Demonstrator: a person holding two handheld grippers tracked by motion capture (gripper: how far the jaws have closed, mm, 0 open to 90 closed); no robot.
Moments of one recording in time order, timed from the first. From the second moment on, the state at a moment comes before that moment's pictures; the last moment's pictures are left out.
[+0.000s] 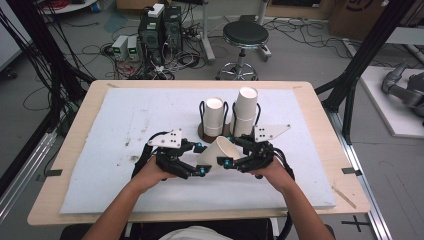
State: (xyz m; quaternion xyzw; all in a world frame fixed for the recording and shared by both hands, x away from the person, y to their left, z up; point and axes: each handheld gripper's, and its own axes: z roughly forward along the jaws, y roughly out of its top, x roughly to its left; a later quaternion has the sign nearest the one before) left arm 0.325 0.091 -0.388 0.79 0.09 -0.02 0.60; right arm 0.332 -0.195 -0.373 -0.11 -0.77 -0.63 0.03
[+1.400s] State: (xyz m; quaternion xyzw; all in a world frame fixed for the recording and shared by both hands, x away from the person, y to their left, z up) left arm 0.324 0.092 -0.386 0.78 0.08 -0.02 0.62; right arm 0.328 -0.192 -0.368 -0.13 -0.75 -0.64 0.03
